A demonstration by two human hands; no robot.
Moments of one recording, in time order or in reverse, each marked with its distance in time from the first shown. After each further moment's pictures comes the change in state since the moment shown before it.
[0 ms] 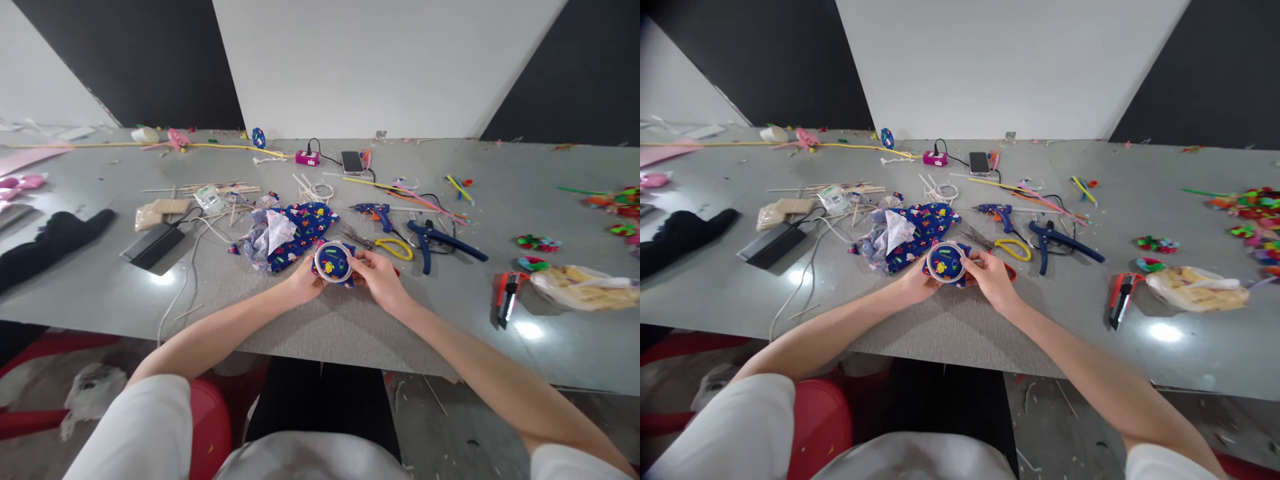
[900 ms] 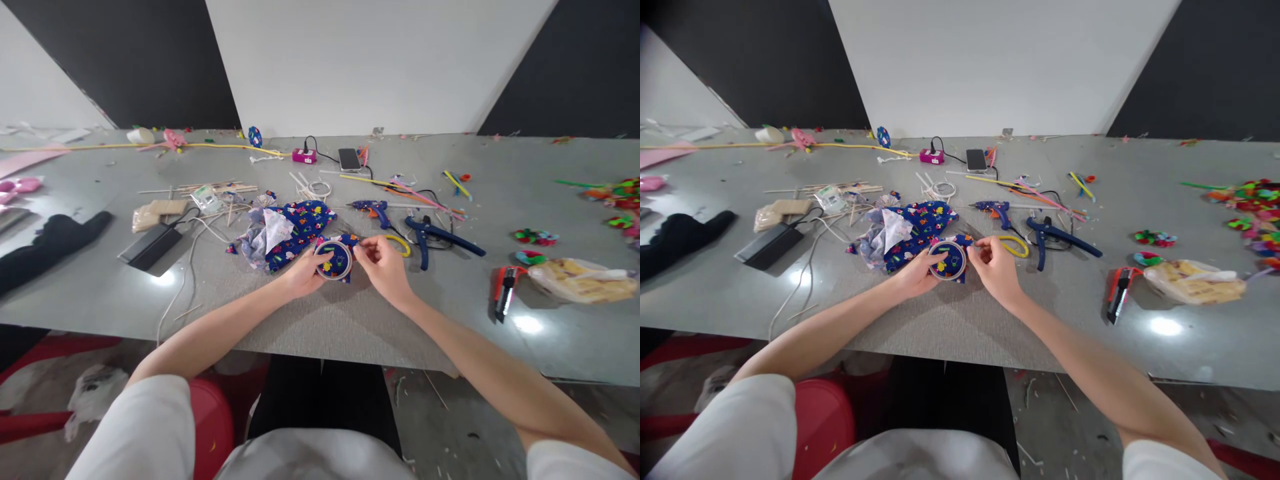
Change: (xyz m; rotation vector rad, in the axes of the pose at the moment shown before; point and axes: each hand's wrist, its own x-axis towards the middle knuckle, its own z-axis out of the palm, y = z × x) left_hand 0.001 0.001 -0.001 0.021 -0.058 0.065; right_hand 0.000 -0.011 -0.016 -0.653 0.232 -0.445
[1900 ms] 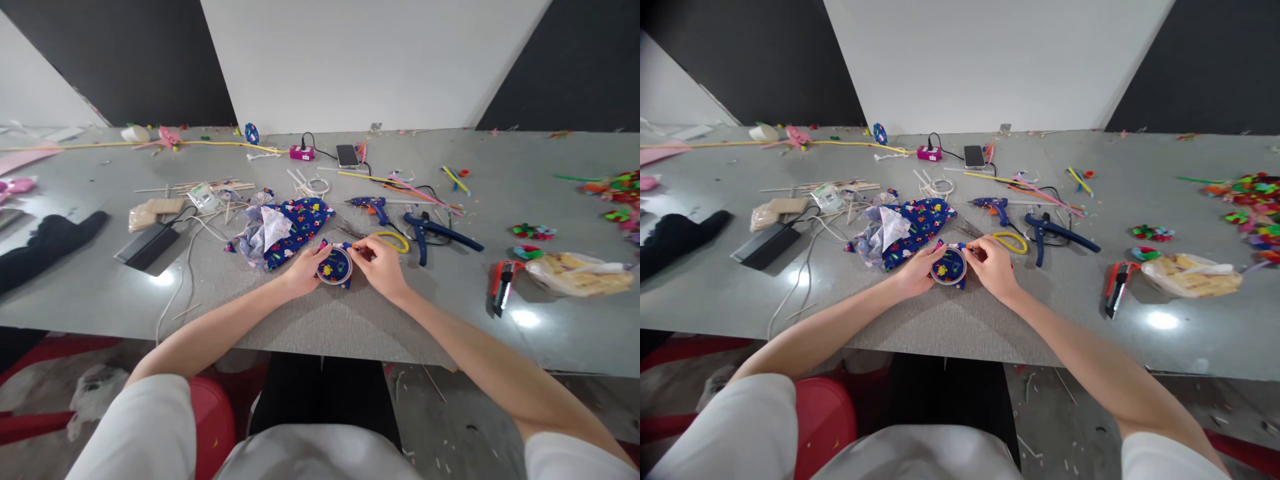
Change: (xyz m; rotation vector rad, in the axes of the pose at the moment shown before) left_hand 0.000 -0.003 0.000 0.119 0.102 -0.078; right_hand 0.004 0.005 0.002 -0.113 -0.036 -0.216
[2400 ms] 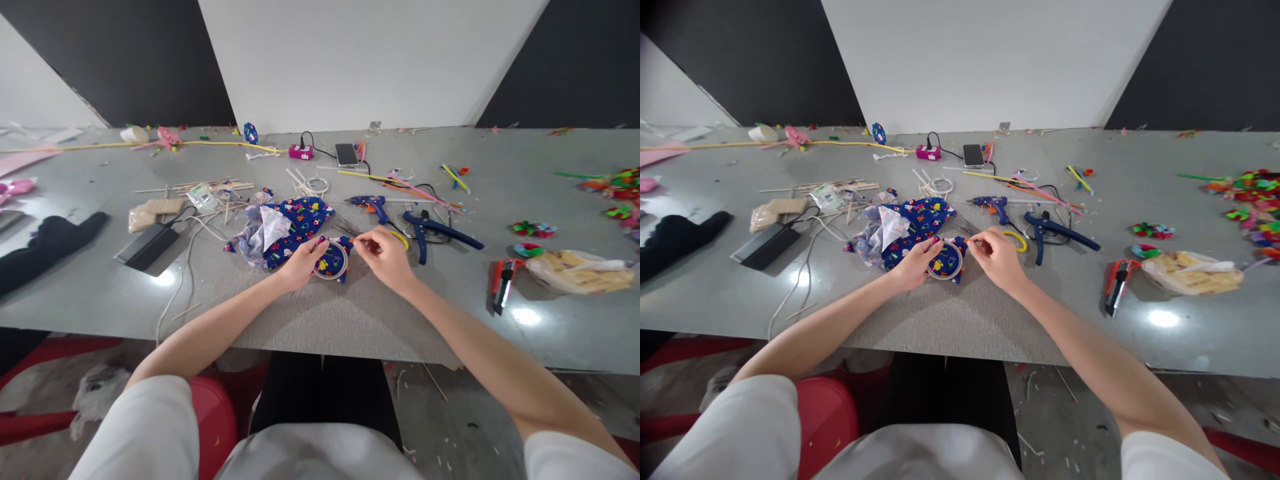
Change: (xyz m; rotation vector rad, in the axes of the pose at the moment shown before) left_hand 0.001 0.010 -0.007 0.156 -0.077 0.117; right_hand 0.011 0.004 -0.019 -0.059 -0.061 -0.036
